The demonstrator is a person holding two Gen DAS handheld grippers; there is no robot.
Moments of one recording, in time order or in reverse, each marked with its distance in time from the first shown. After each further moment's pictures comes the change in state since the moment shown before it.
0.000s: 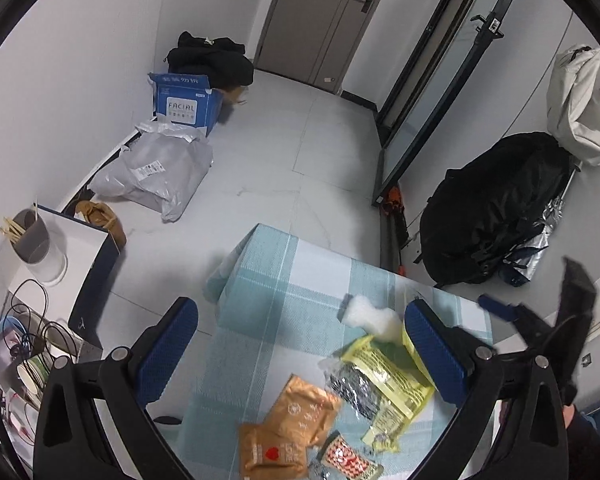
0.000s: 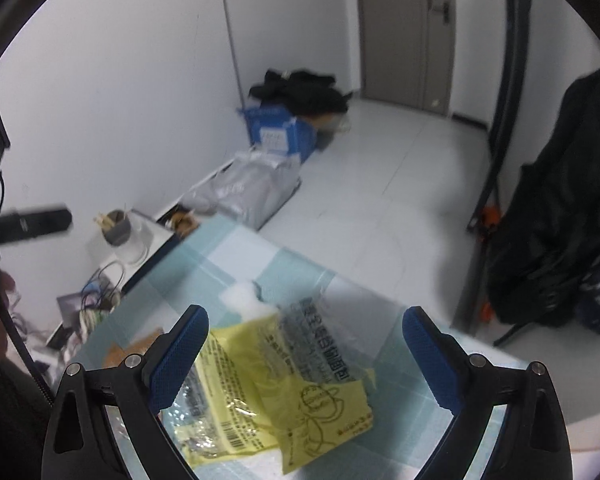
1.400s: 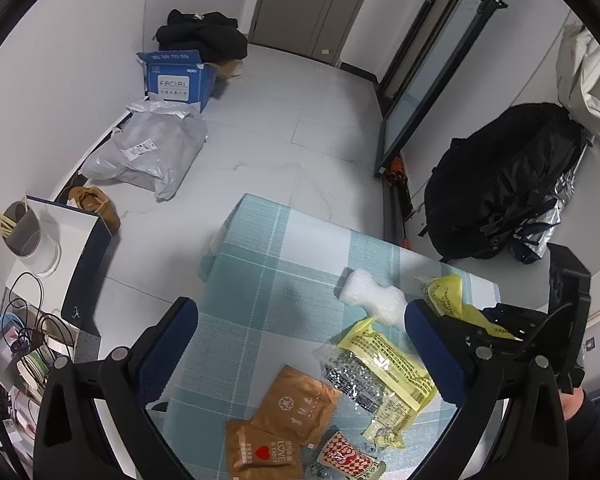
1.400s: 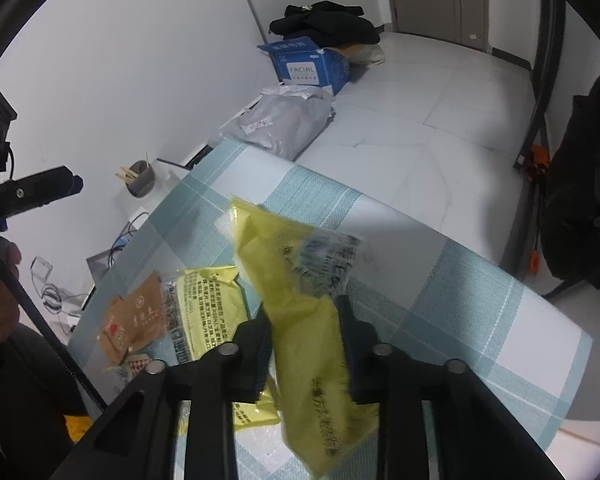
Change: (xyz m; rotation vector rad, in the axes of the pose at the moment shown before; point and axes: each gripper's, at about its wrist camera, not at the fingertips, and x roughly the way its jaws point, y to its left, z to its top) left arm 0.027 -0.013 -0.005 0.031 0.112 0.006; right arm 0.039 -0.022 -0.019 0.026 0.212 0.157
